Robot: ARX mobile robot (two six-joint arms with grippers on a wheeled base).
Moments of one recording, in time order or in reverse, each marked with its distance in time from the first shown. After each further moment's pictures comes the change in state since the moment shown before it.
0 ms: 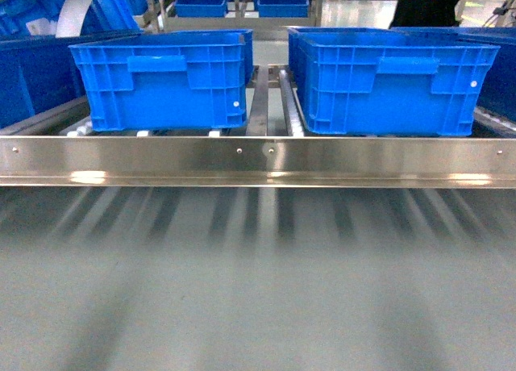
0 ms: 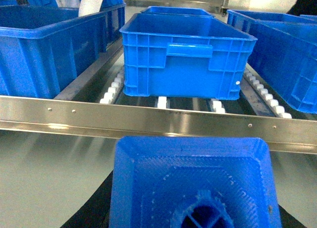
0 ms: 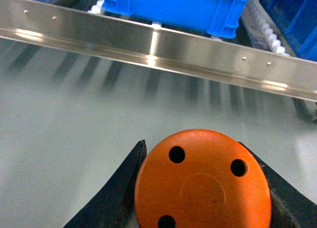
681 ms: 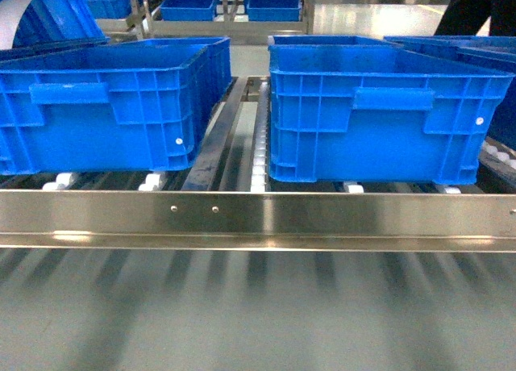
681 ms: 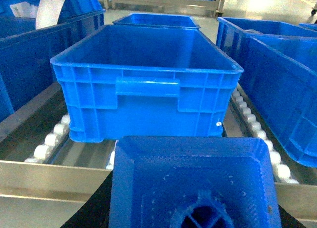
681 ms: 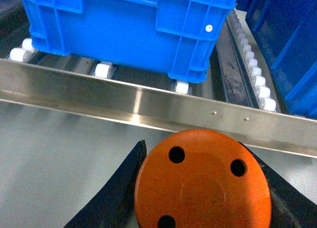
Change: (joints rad) left arm -0.001 0.000 0.000 0.003 0.000 0.000; right arm 0.000 -0.001 0.000 0.005 0.001 0.000
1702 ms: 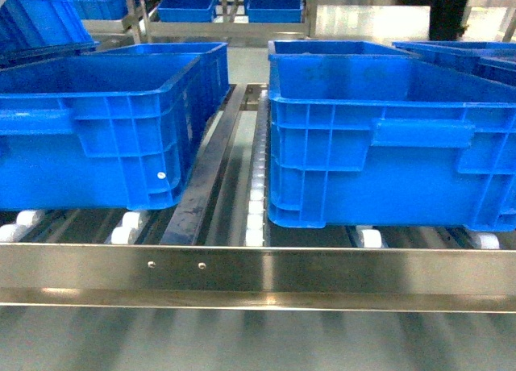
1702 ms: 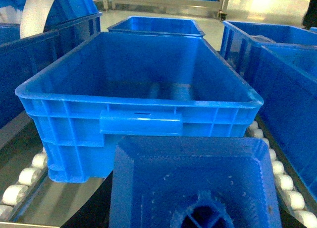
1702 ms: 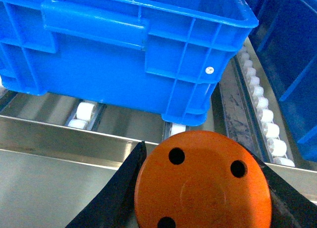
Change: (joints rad) left arm 0.000 0.003 0.000 -0.001 -0.002 0.000; right arm 0.000 0.001 0.001 0.002 0.000 0.000
